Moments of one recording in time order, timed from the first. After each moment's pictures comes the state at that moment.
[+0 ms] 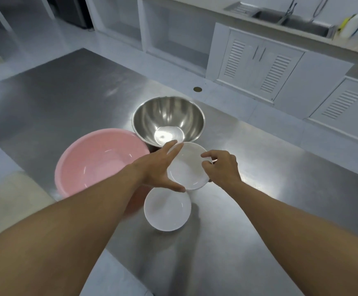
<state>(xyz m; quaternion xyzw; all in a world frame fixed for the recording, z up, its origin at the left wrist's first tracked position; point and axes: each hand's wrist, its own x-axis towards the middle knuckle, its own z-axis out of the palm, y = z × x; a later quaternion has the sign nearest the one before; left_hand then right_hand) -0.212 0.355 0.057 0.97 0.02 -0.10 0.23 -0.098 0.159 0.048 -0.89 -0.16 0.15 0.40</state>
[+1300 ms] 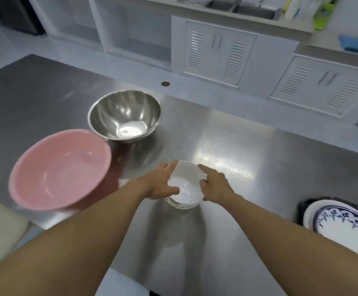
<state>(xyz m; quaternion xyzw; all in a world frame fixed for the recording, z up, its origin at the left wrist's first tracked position) -0.202 0.224 0.030 0.92 0.05 -0.25 0.29 -0.133 0.019 0.012 -0.90 -0.13 0.27 0.33</state>
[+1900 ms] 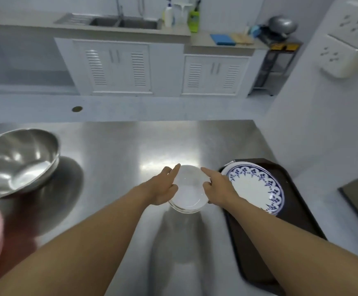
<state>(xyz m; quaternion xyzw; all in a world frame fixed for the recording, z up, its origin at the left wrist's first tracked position) -0.128 0.019 0.046 0.91 -0.19 -0.28 0.23 -0.157 -0.199 0.041 -0.92 0.10 0.13 0.36</state>
